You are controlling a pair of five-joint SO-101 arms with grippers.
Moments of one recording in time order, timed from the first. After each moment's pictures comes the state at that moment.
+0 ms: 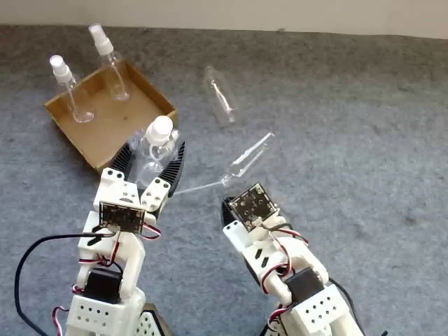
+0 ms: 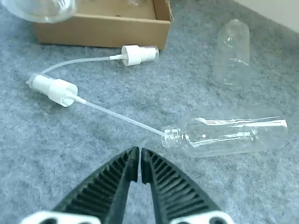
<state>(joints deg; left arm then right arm) 5.9 -103.6 95.9 9.7 -4.9 -32.7 -87.3 93.0 29.7 13.1</state>
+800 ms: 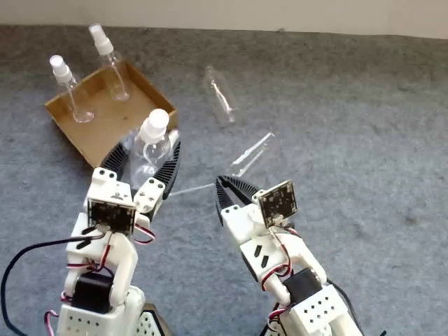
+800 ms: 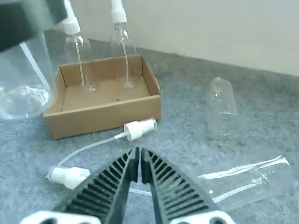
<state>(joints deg) 5.4 -103.7 84.9 23.2 -4.9 -32.9 -87.2 95.8 10.9 -1.7</state>
